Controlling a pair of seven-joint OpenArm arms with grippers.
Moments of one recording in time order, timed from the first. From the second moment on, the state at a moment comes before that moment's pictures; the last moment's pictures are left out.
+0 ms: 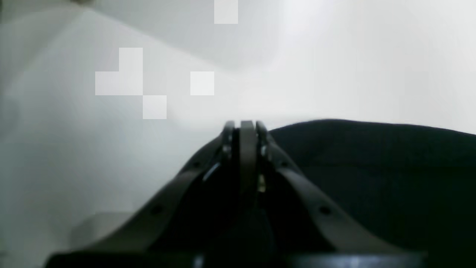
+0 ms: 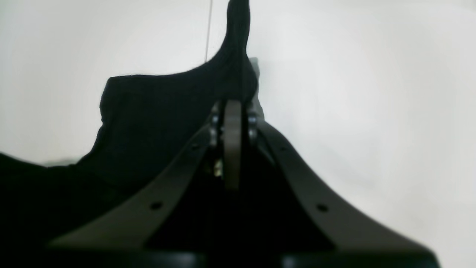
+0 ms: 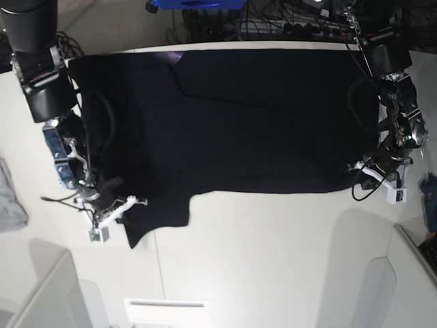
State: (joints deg) left arm -5.5 -21.3 -22.5 73.4 -25.0 -22.5 39.3; right arm 24.3 24.6 -28.3 61.2 43.0 -0.6 -23.0
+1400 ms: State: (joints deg) left arm 18.6 -20.9 -33.1 104.8 -31.1 -22.7 52.5; right arm -8.4 24.1 1.6 96.2 42.6 -0.7 -31.6
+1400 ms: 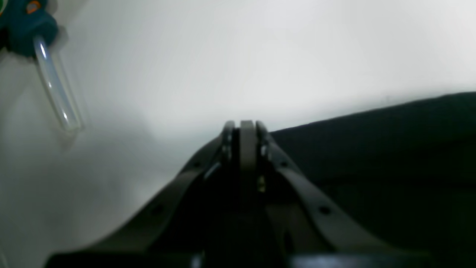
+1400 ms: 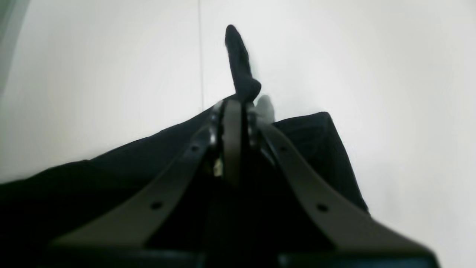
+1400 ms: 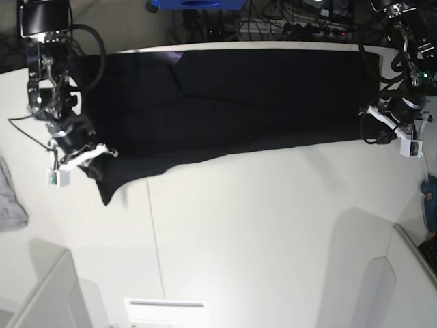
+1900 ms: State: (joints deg) left arm 23.2 -21.2 -33.1 106.4 -31.1 -22.7 52.4; right arm -18.1 24.1 2.9 105.0 42.8 -0.7 -31.6
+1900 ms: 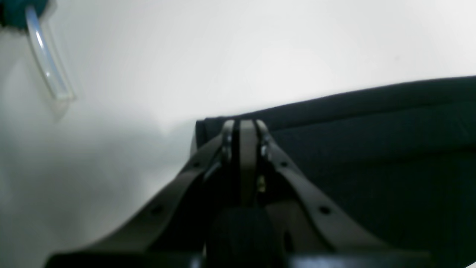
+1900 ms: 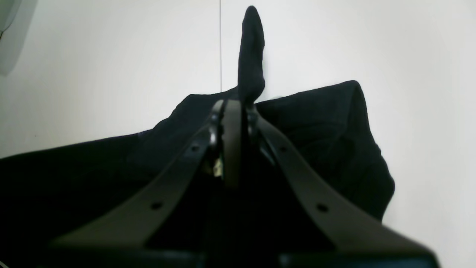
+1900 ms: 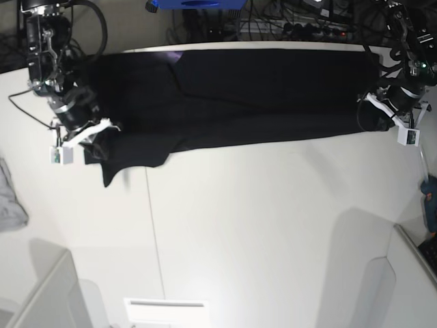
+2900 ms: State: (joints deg) left arm 29.1 -21.4 -35.9 109.2 -31.2 -23.1 52.3; right arm -33.9 19.0 13.2 113.7 42.8 -0.8 -36.6
